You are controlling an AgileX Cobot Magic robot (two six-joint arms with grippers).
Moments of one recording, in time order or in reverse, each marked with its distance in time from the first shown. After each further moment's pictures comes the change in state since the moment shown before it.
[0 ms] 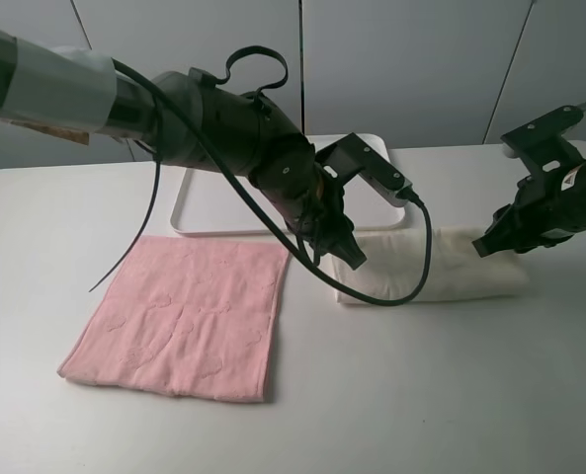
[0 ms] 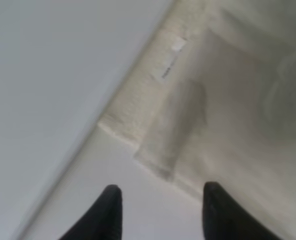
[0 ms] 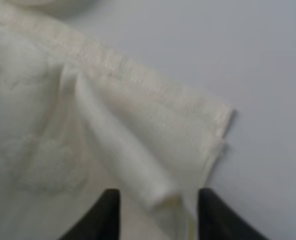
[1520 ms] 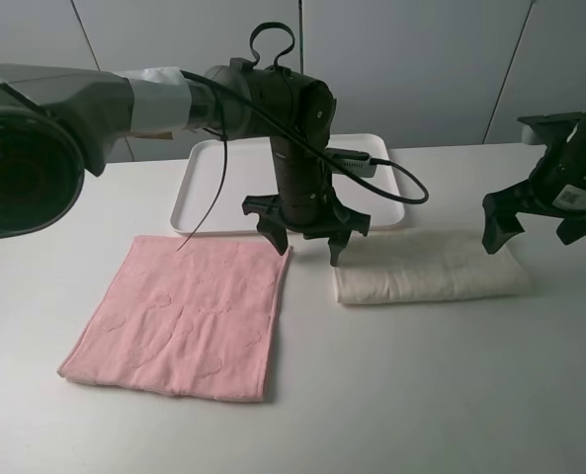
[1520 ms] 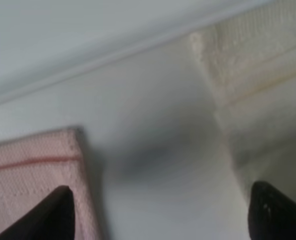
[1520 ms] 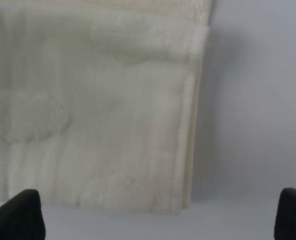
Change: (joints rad) left arm 0.084 0.275 -0.519 -0.302 0.649 -0.317; right arm -0.062 0.150 -0.362 0.130 0.659 0.144
